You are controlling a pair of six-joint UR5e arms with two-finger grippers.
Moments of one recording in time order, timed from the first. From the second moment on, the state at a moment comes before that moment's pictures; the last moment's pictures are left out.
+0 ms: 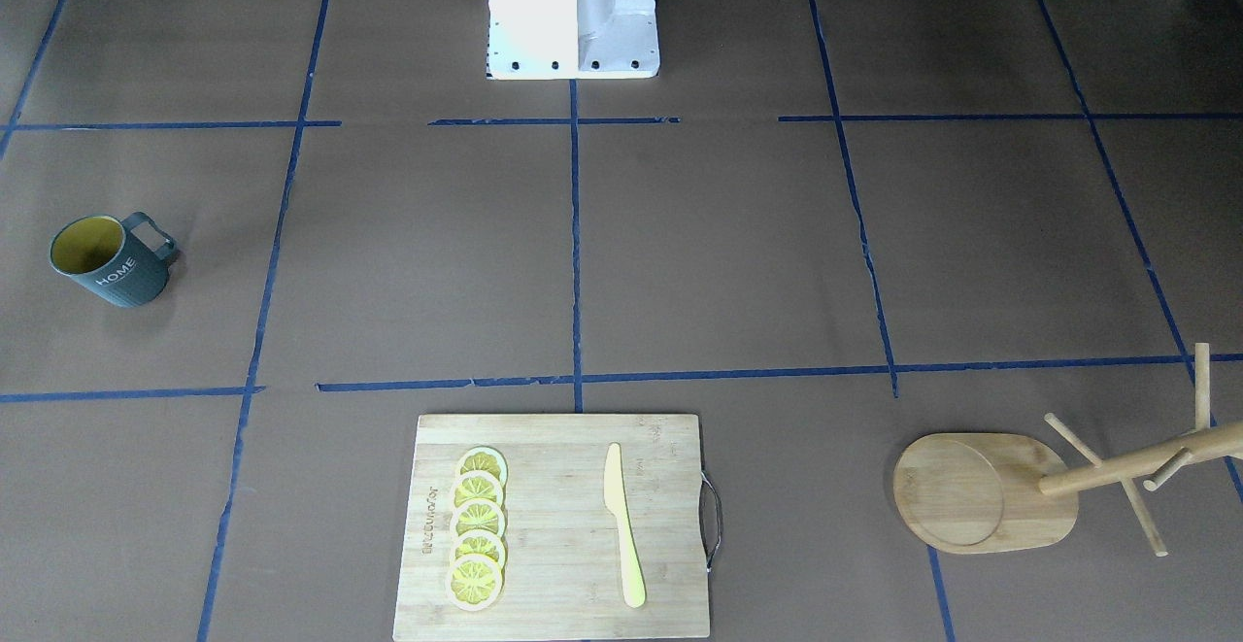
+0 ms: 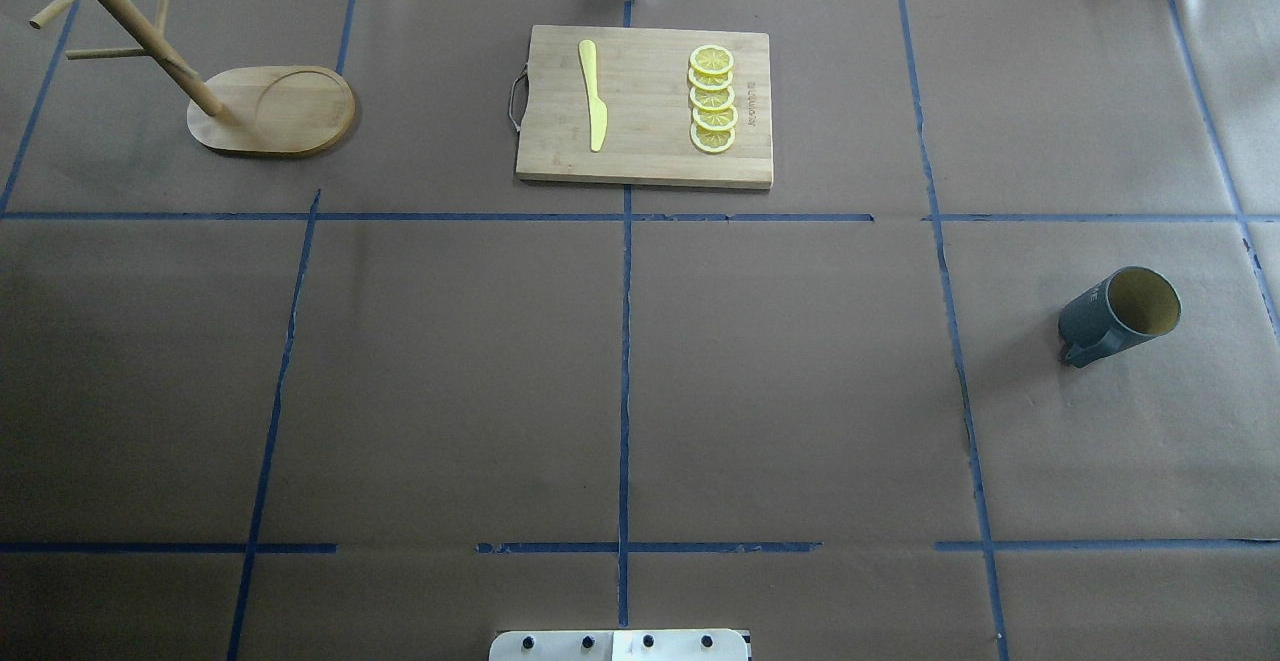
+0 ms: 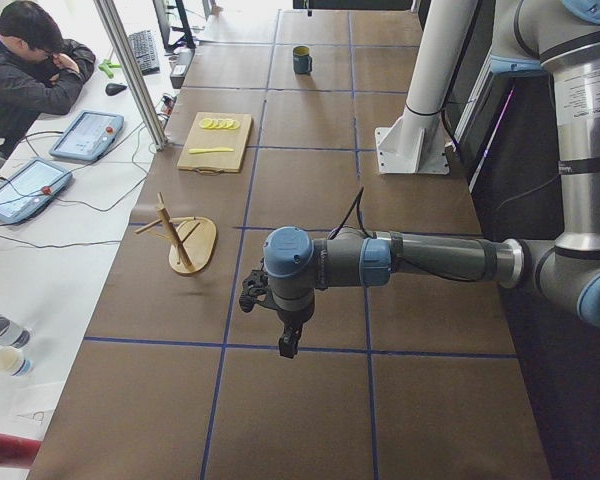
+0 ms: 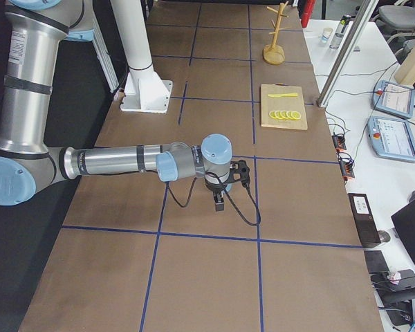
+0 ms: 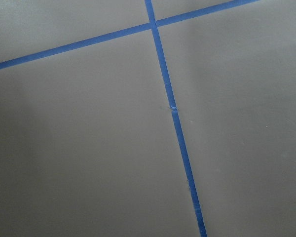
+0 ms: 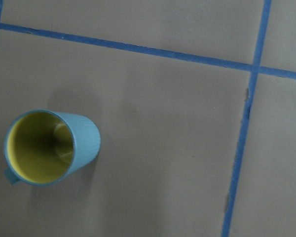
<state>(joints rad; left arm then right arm) -1.58 -1.37 -1.83 -1.45 -2.32 0.28 1.38 -1.78 1.87 -1.37 2.42 0.17</state>
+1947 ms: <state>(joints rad) -1.58 -1.37 -1.82 -1.46 -2.32 0.29 0.99 -1.69 1.78 -1.24 2.17 0.71</state>
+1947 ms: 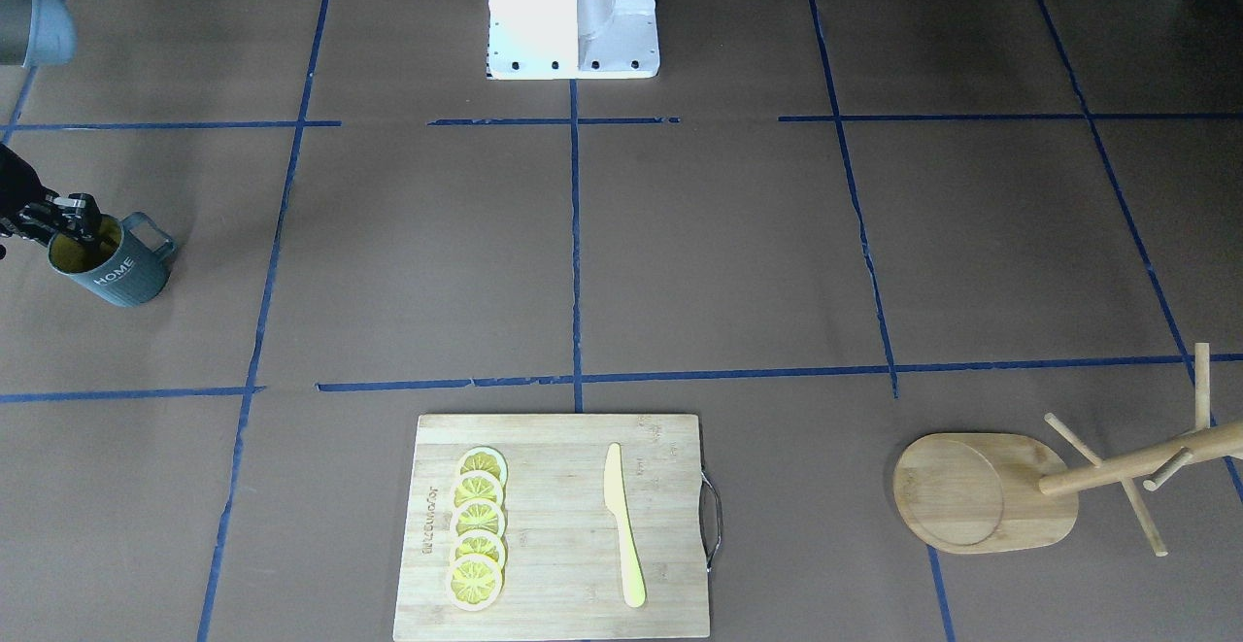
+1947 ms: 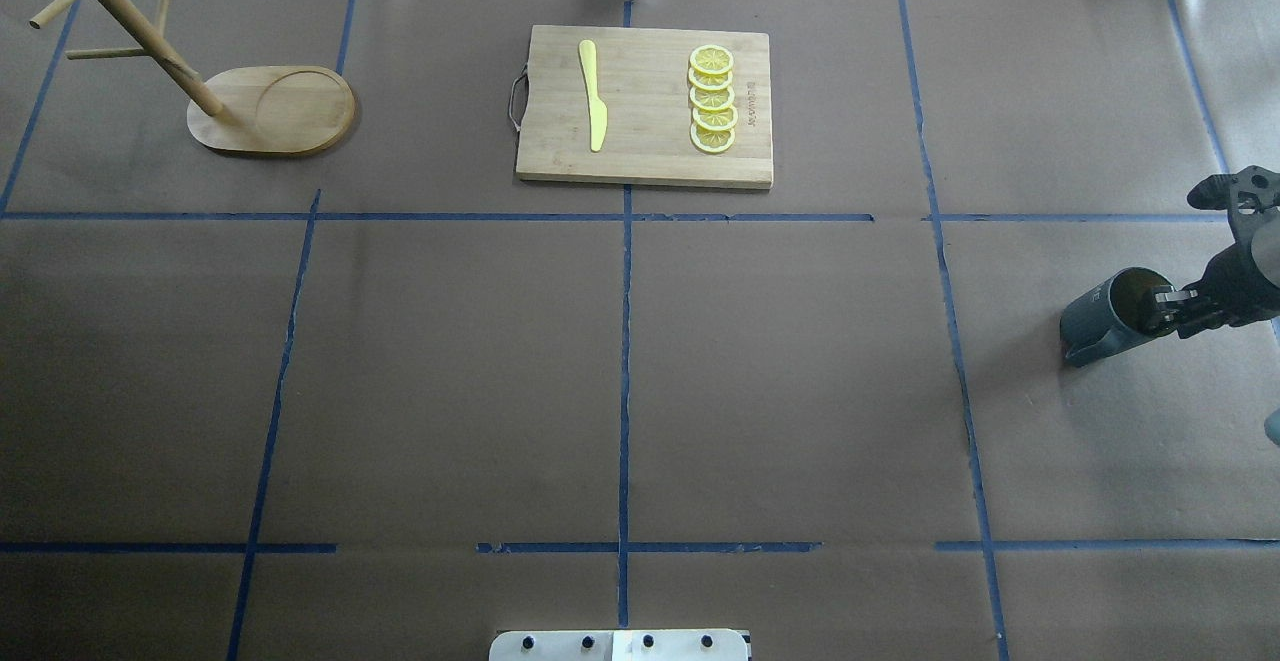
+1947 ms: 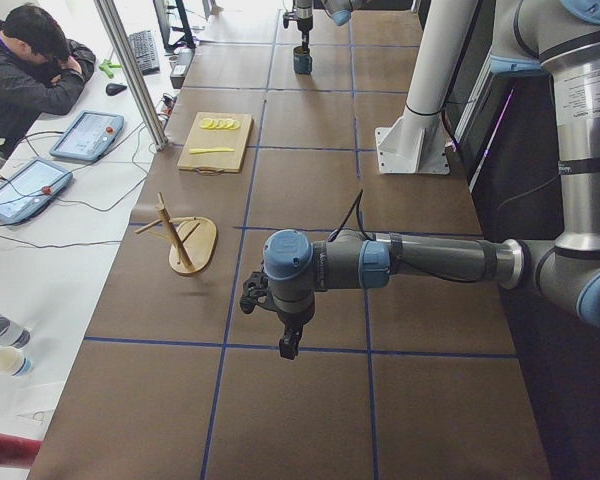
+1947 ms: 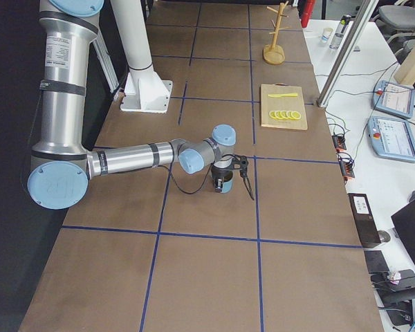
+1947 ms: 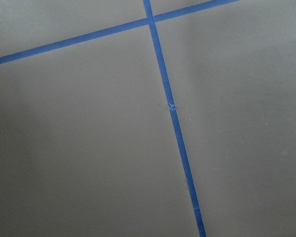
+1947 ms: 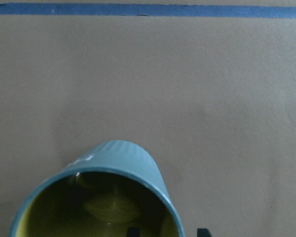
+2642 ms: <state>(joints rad) -1.57 -1.37 -1.83 -1.46 -2.32 0.29 0.98 -1.65 1.79 -1.24 2.18 0.72</state>
